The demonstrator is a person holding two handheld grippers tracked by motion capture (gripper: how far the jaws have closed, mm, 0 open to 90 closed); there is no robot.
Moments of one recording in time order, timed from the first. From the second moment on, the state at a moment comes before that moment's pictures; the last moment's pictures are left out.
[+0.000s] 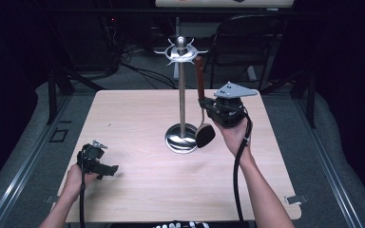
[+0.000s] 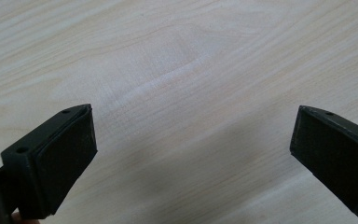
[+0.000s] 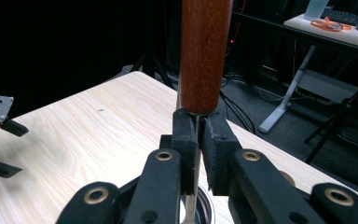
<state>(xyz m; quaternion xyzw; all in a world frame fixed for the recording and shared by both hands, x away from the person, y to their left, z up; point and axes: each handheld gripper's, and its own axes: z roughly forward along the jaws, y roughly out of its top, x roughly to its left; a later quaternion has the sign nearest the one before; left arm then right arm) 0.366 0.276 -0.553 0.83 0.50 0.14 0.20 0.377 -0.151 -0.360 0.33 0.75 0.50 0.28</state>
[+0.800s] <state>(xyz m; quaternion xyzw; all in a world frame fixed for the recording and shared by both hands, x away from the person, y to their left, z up) 0.364 0.277 -0.554 0.83 0.50 0.14 0.20 0.386 -0.150 -0.365 0.33 0.76 0.49 0.26</state>
